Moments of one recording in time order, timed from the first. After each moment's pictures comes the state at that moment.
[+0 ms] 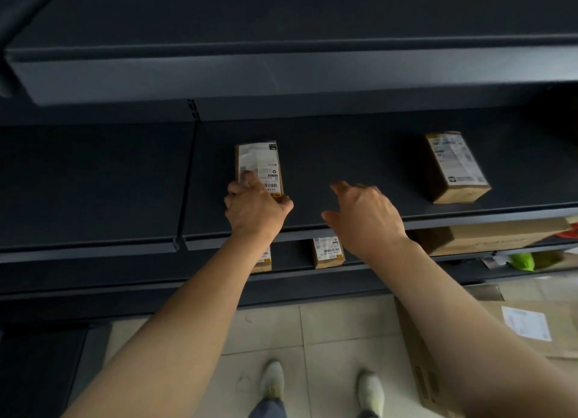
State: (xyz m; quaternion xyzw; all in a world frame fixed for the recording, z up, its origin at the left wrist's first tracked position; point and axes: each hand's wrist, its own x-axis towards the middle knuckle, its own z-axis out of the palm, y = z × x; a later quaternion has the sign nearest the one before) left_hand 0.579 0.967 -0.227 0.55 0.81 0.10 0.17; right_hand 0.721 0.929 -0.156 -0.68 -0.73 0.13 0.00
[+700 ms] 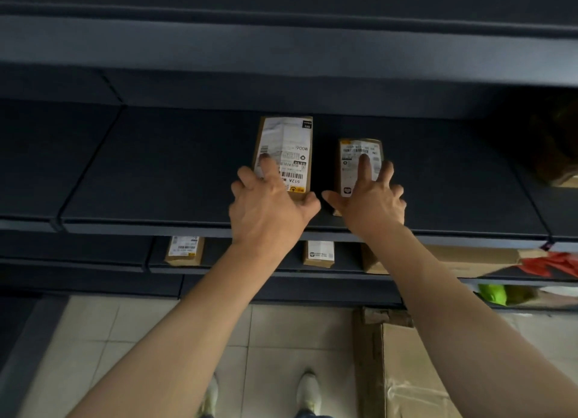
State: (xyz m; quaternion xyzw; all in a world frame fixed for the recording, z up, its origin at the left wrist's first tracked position) left_hand 0.822 0.958 -0.184 0.58 0.79 0.17 0.10; right_hand 0.956 1.011 -0.206 -0.75 -0.65 0.14 -0.02
